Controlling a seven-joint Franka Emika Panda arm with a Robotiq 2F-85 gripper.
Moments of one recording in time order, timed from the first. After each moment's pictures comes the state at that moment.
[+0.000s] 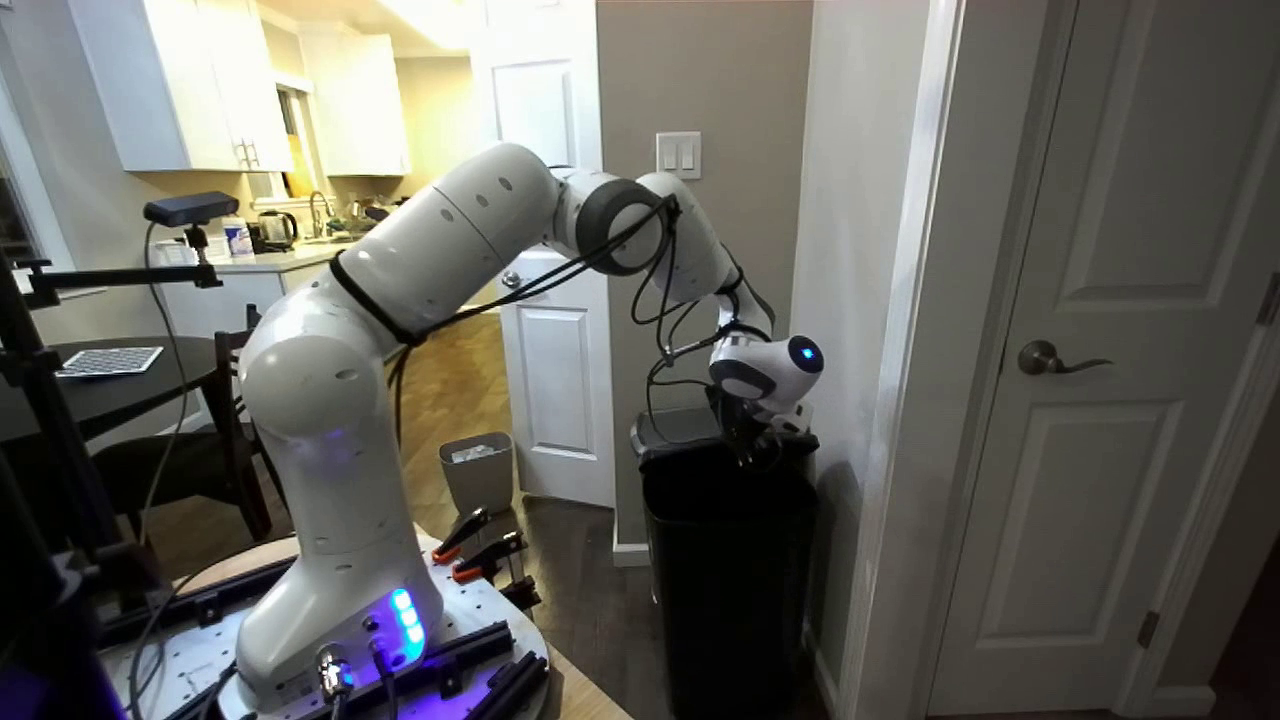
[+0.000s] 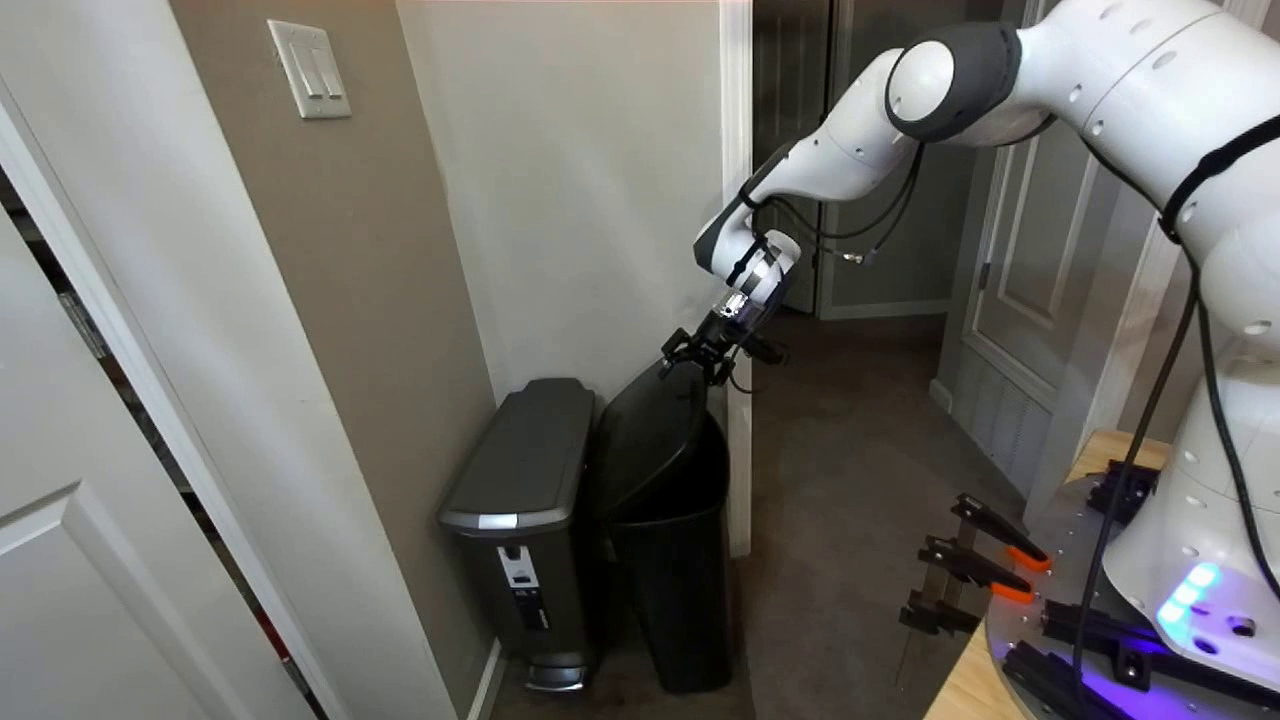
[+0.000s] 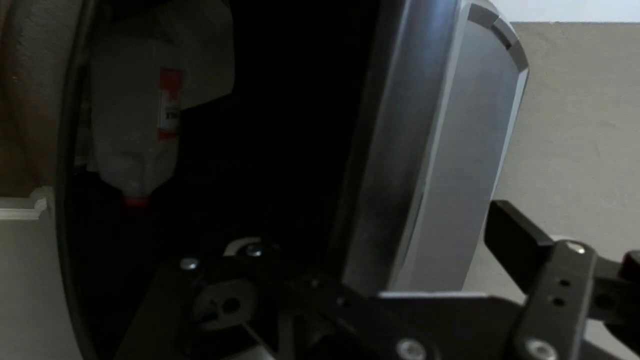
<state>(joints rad) -0.30 0.95 0.17 -1.54 0.95 2.45 -0.54</state>
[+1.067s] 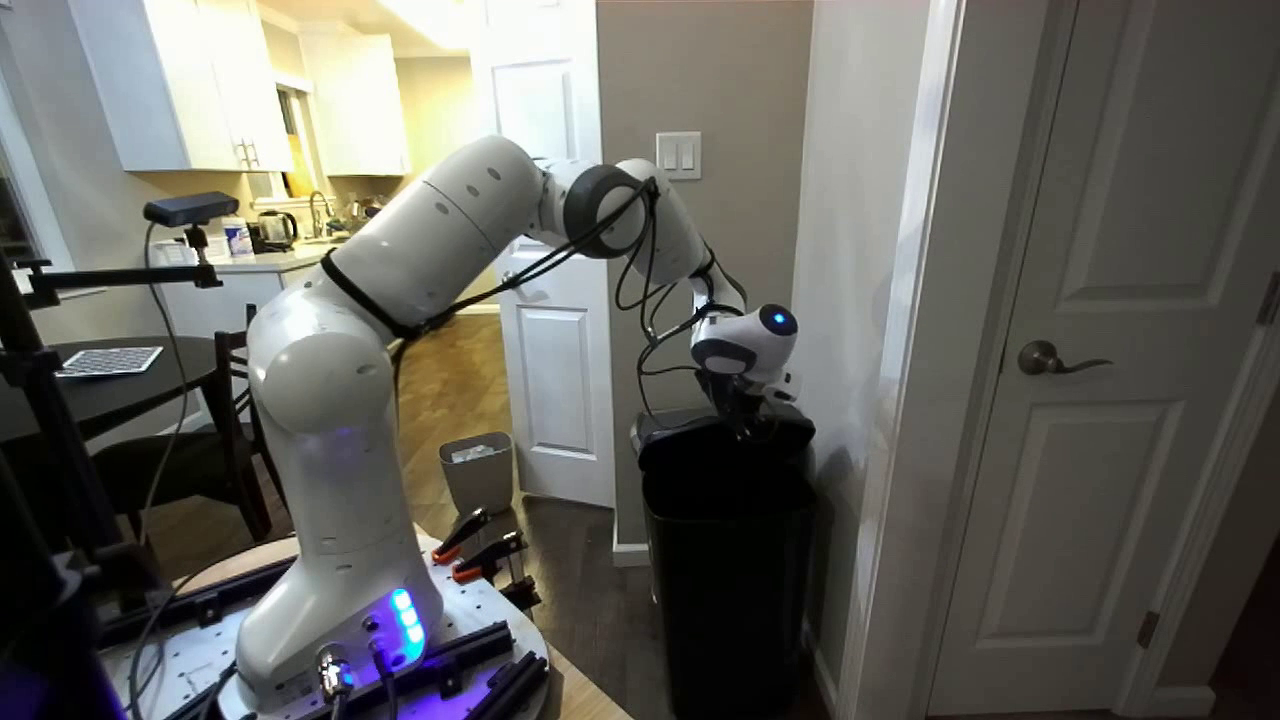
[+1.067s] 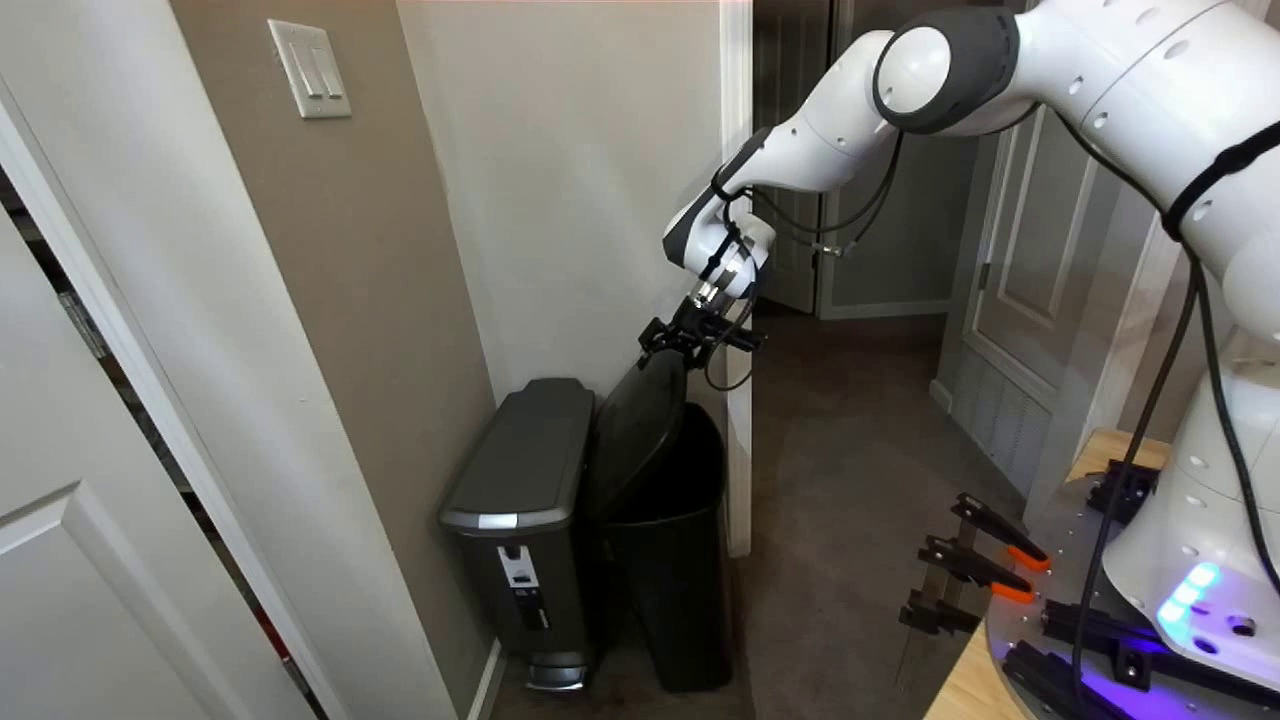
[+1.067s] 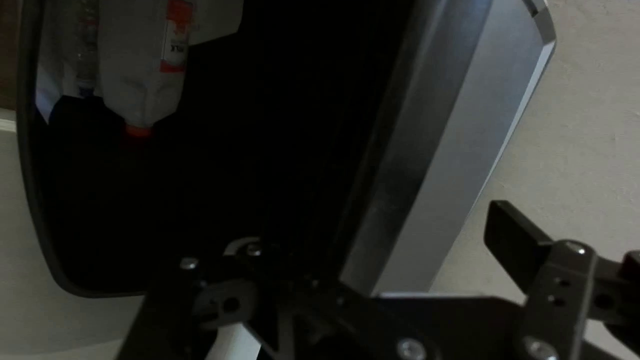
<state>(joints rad) -0.18 0.91 0.13 -1.54 0.92 2.61 -0.52</state>
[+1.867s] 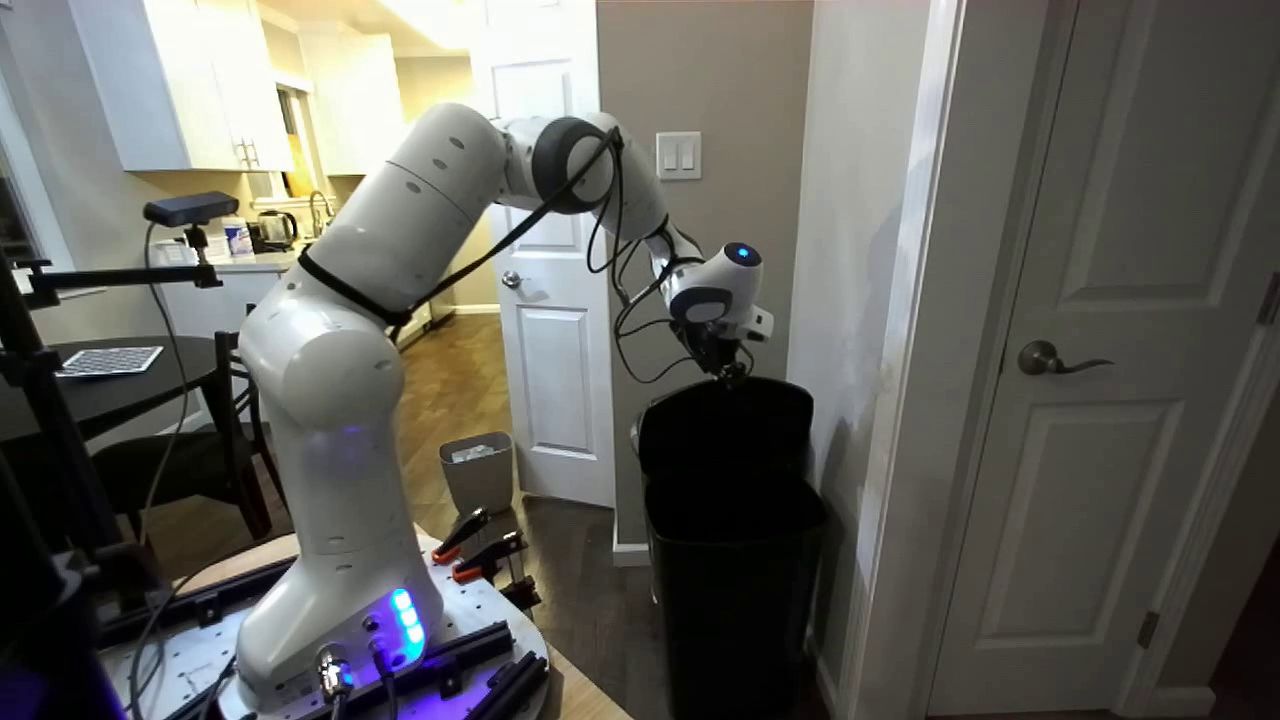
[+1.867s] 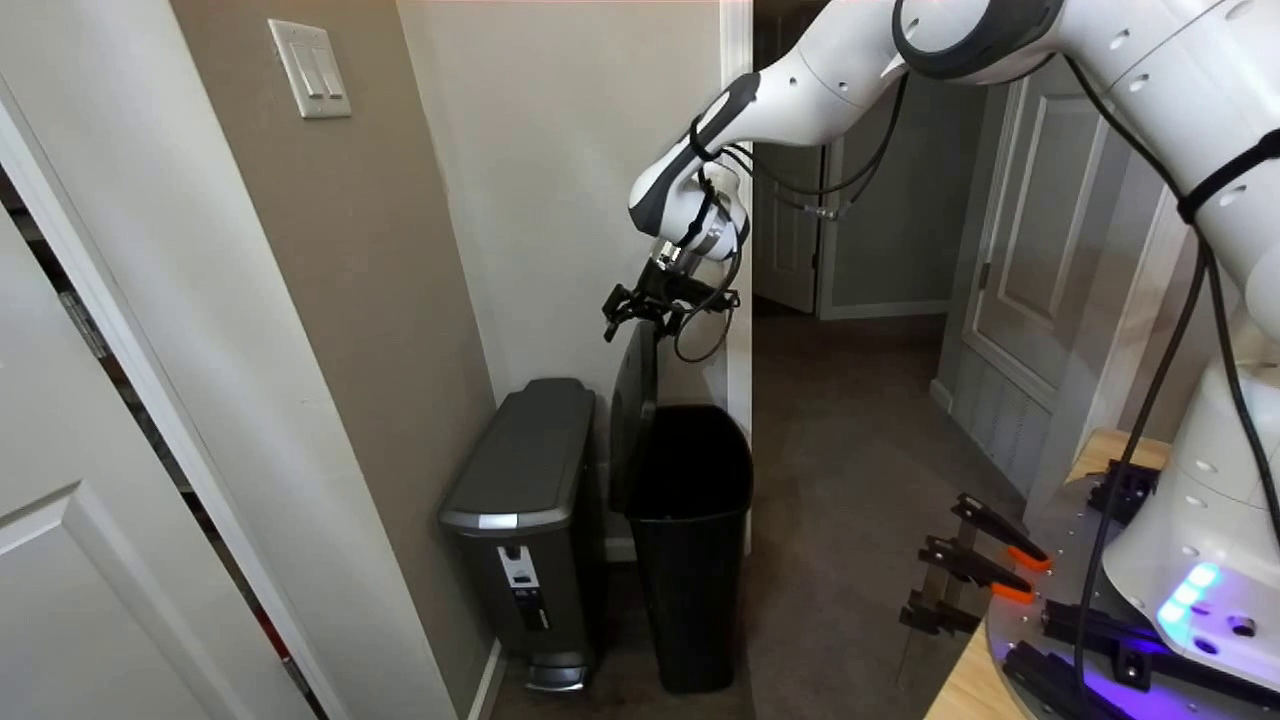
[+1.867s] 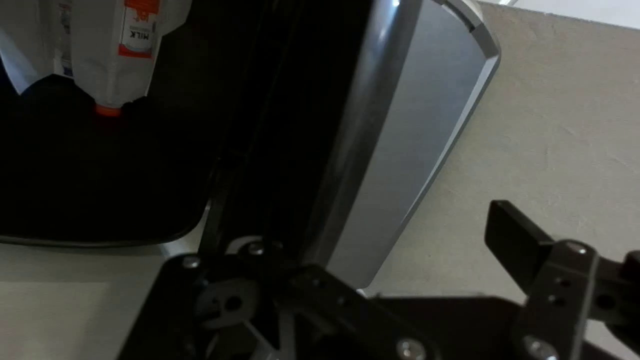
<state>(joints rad) -0.07 0.73 0.11 -1.62 0.69 2.62 -0.23</state>
